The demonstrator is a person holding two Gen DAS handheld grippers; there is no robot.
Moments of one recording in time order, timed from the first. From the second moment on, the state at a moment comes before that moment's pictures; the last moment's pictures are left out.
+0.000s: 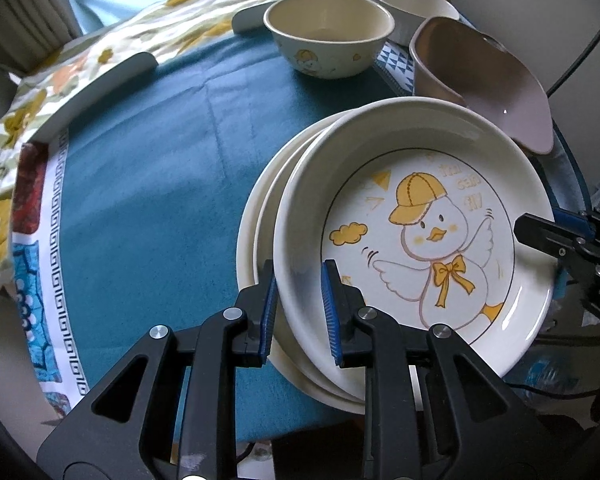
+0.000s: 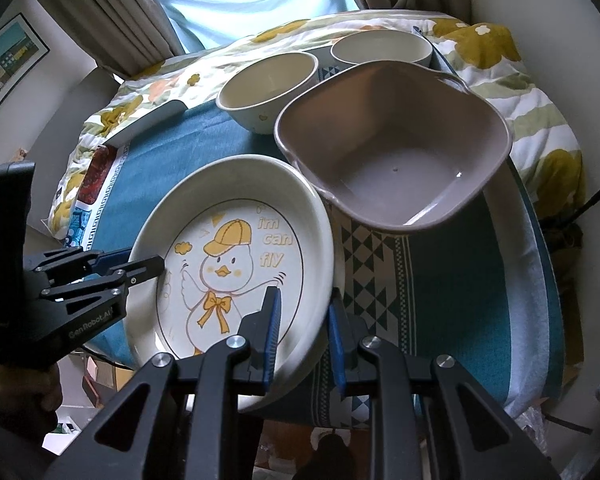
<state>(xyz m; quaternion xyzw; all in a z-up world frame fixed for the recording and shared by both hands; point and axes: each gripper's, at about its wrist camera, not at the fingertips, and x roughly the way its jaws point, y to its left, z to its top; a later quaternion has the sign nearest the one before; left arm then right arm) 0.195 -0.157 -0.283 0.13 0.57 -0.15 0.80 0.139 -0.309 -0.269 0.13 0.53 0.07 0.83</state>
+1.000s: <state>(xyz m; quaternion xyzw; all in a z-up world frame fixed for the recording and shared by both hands) 0.191 -0.168 -0.278 0.18 0.57 -0.10 0.80 0.142 -0.308 -0.269 0.13 0.54 0.07 0.83</state>
